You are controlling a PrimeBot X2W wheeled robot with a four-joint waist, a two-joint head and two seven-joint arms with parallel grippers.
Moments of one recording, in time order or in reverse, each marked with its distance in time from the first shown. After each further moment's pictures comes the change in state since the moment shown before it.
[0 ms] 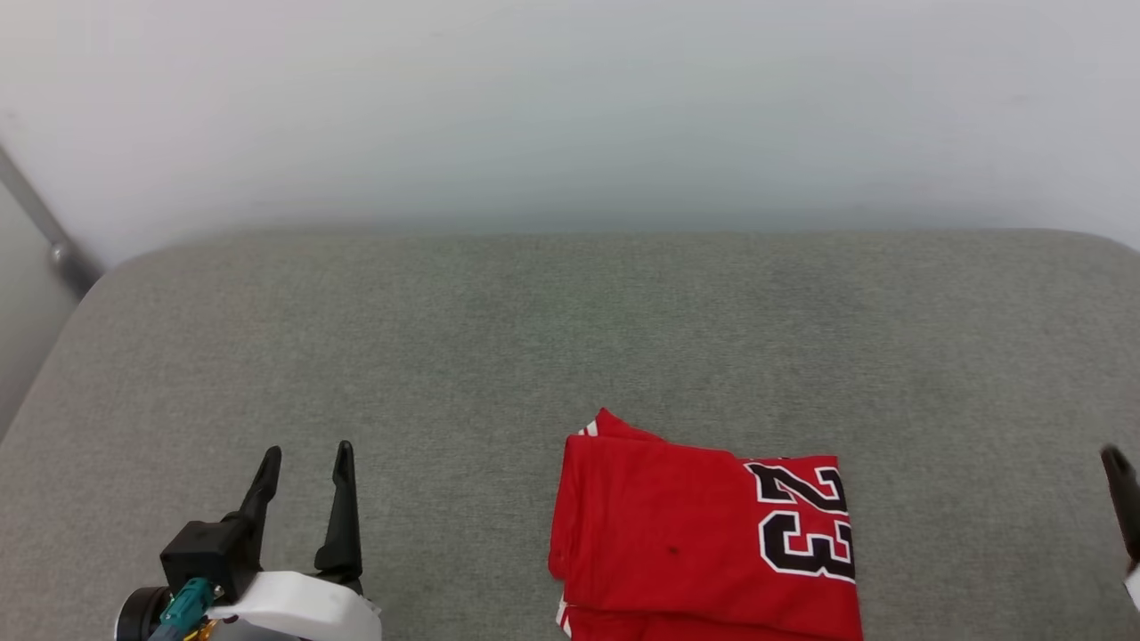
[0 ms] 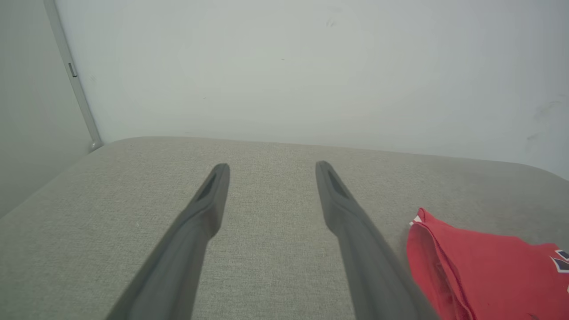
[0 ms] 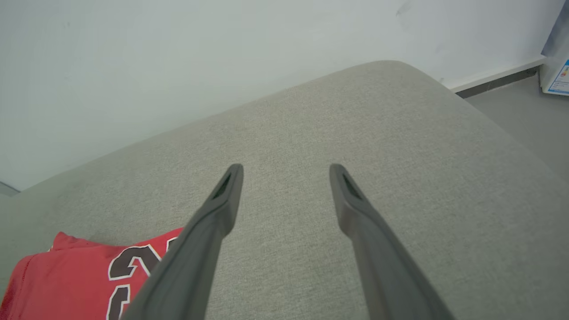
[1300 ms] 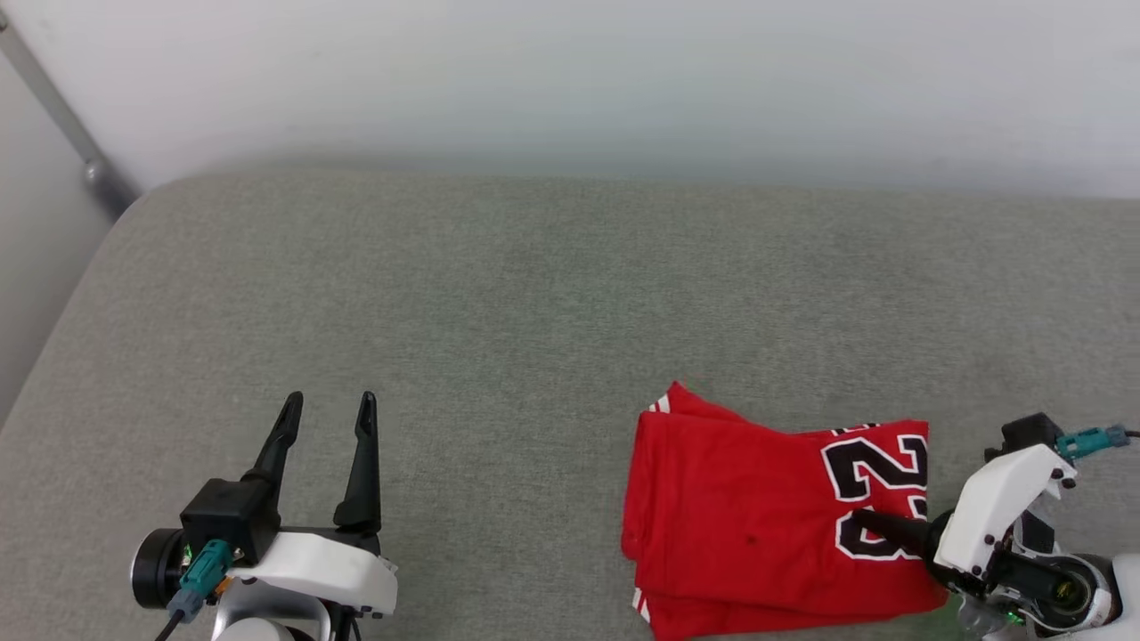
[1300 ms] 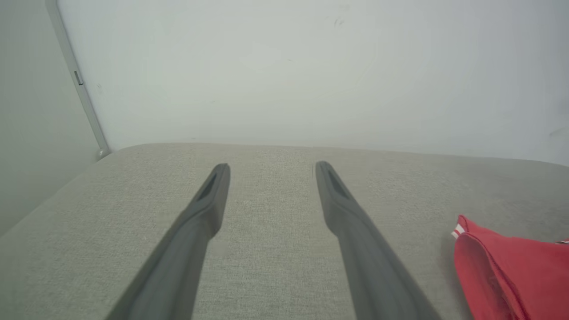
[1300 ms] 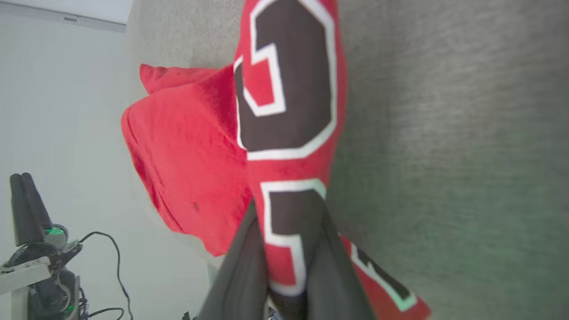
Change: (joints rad) left arm -0.083 -0.081 0.055 0.037 0.123 -0.105 -0.003; right arm -0.244 0.109 0.138 0.400 0.370 0.000 0.598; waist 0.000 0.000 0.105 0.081
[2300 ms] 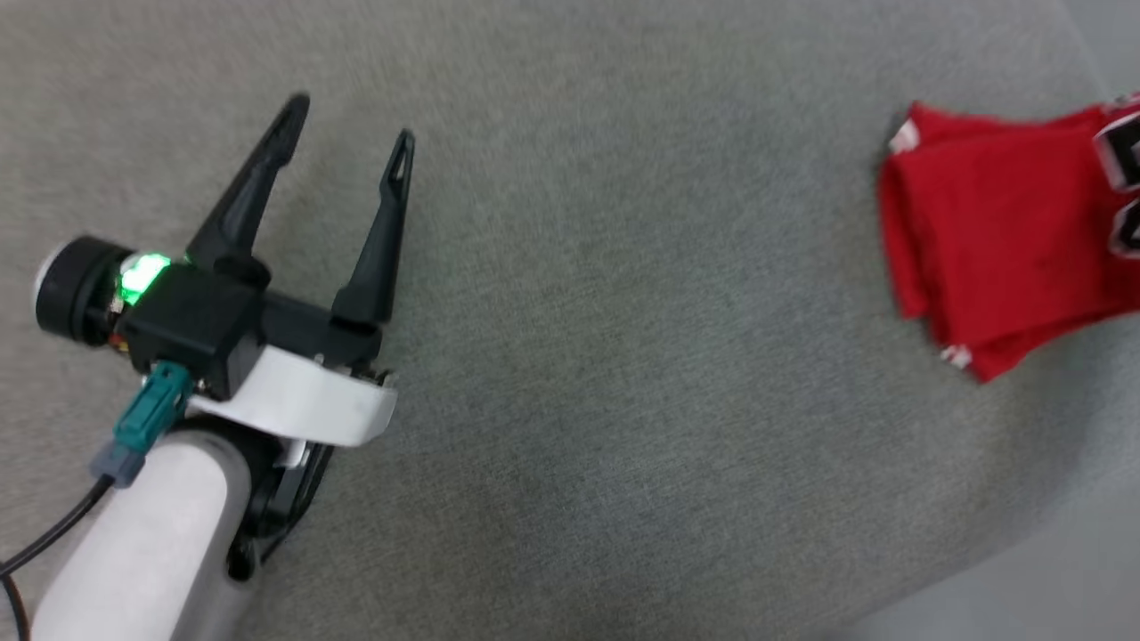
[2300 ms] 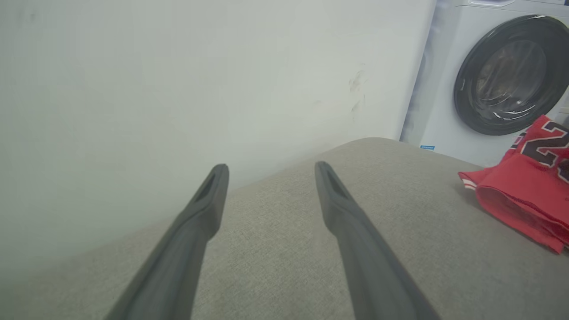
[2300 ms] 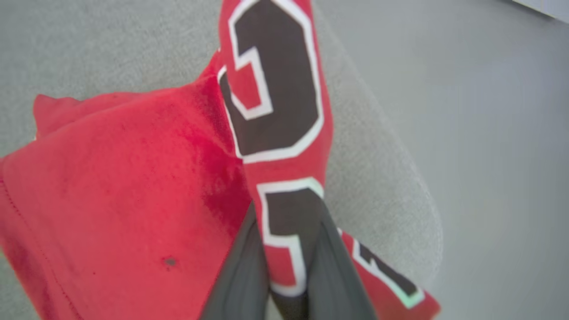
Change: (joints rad) left arm -0.346 0.145 -0.052 -0.312 0.143 -0.069 0.201; right arm -0.504 -0.256 -0.023 0.177 -0.528 0.000 -0.278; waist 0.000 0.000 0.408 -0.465
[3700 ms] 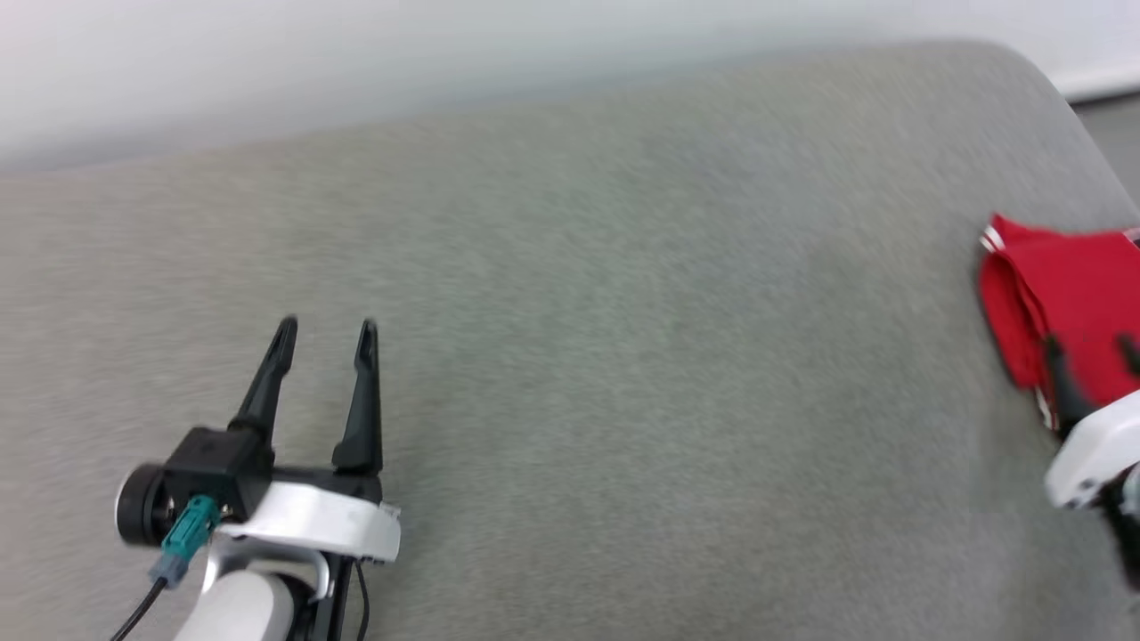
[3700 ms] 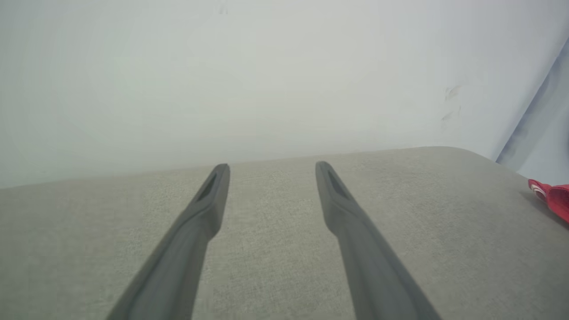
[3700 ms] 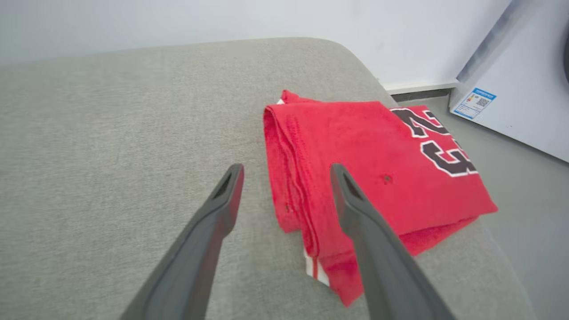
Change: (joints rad) left arm 0.262 -0.116 0.033 0.195 -0.121 0.105 -0.170; right arm 0.396 0.022 0.094 -0.119 -0.072 0.000 -0.590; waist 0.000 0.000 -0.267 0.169
